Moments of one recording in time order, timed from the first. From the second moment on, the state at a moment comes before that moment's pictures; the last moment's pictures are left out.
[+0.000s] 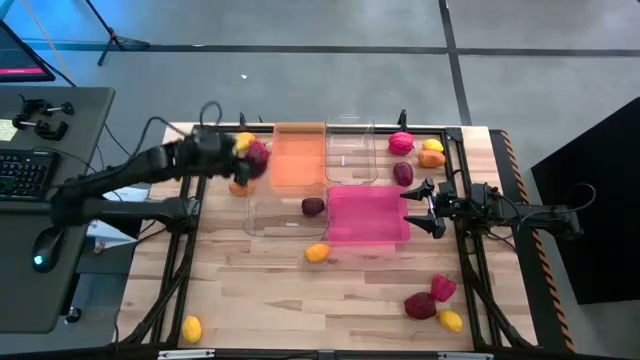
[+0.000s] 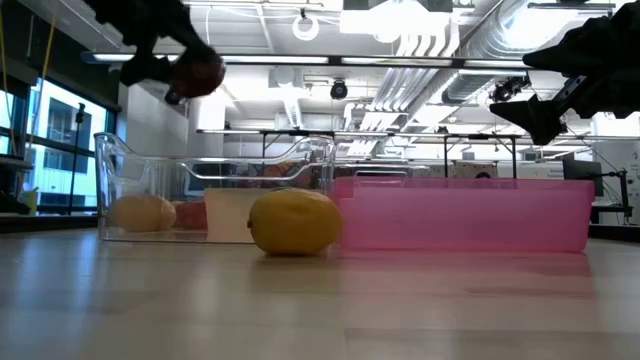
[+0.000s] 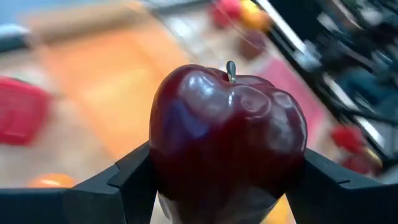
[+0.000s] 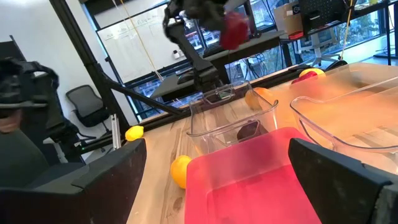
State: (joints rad) left arm 0.27 0.83 0.84 -0.63 -0.08 -0.65; right arm -0.08 0.01 0.01 0.02 -0.07 0.34
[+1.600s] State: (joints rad) left arm -0.02 0.82 0.84 0.16 -0.35 -0.46; right arm -0.08 0.02 0.01 0.39 0.23 0.68
